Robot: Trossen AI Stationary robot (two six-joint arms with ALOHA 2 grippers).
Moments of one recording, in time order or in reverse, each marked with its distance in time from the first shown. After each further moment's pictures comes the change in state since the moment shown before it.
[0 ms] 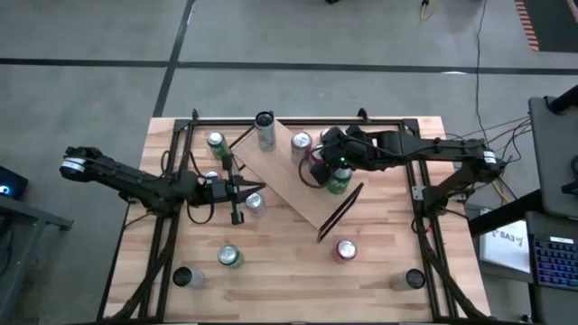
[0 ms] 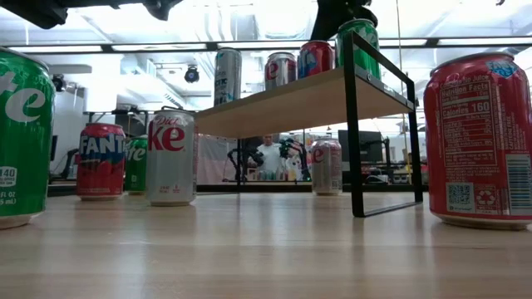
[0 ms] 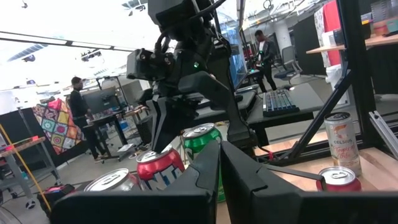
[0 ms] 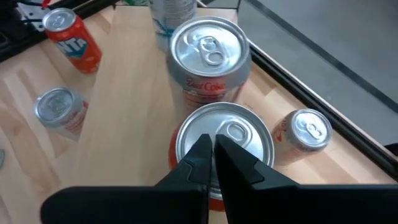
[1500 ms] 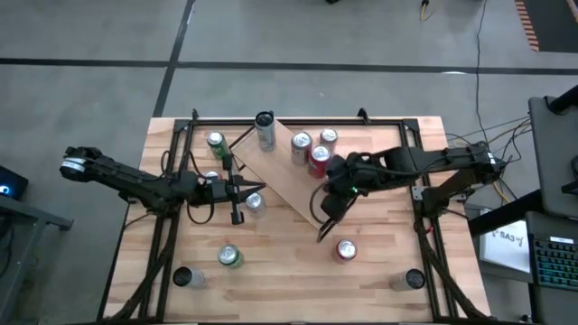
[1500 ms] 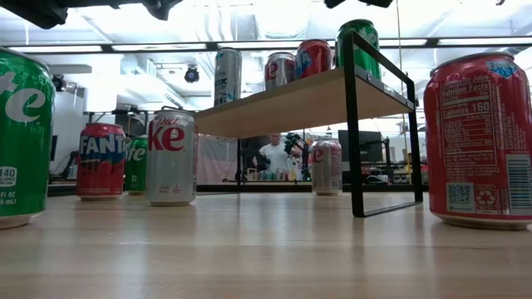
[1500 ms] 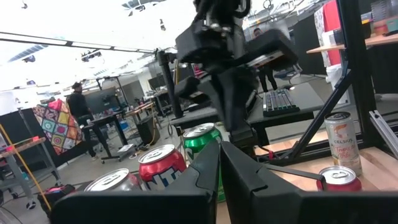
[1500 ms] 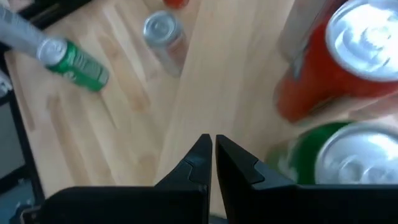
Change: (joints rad) left arm 0.000 0.000 0.000 0.000 0.000 0.003; right arm 0.200 0.003 0.101 -0.167 -0.192 0.135
